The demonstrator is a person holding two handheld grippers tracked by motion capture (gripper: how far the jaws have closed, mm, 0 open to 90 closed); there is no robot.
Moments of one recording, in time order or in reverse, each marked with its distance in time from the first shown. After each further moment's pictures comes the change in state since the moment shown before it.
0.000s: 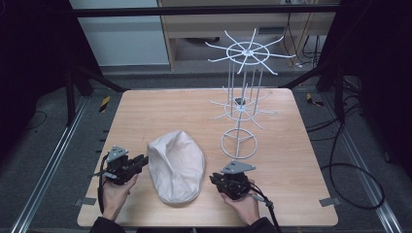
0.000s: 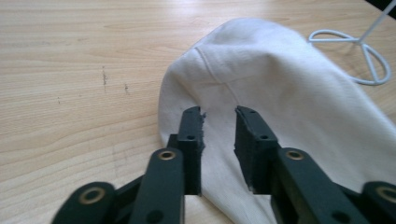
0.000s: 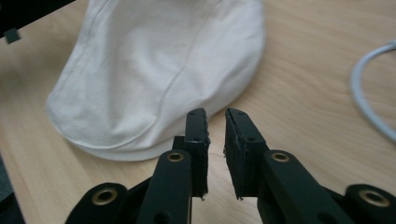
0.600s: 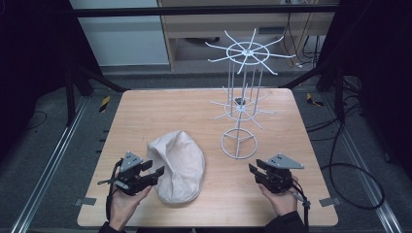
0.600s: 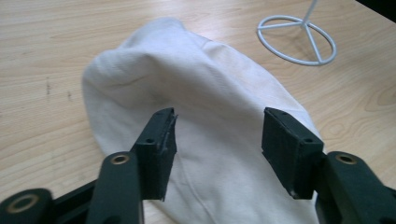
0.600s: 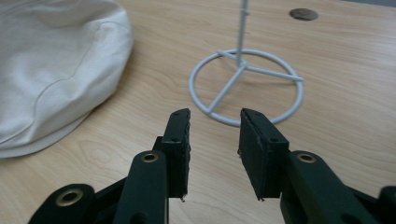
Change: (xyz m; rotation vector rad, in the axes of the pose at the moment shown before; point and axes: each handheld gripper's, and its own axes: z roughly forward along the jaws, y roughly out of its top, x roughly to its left) left arm -0.062 0.001 -0.010 0.034 -0.040 0.109; right arm -0.072 -0.017 -0.075 -0.099 -0.254 0.060
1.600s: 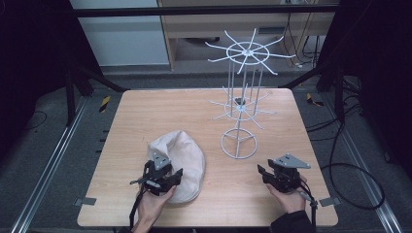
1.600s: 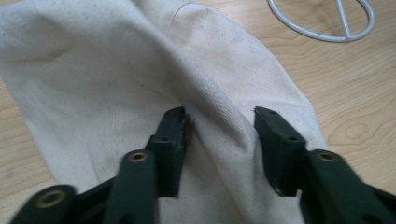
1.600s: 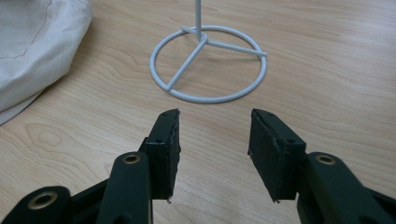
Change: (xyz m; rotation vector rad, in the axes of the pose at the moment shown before) left arm -0.041 -0.001 0.051 0.114 0.100 -0.027; right arm -0.022 -0.013 0.003 0.051 -0.071 0.005
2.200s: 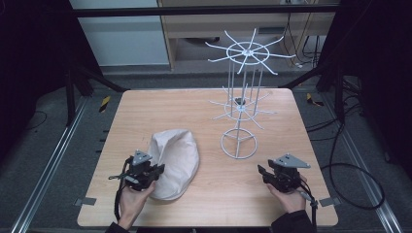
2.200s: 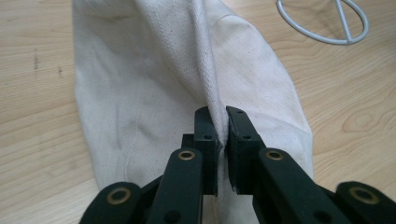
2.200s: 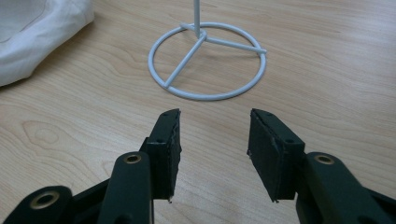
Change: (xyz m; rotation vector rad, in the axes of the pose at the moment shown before) left arm 0.055 0.000 -0.024 -0.007 -0.074 0.005; right arm -0.002 -0.001 0.001 0.009 -0.001 -0.004
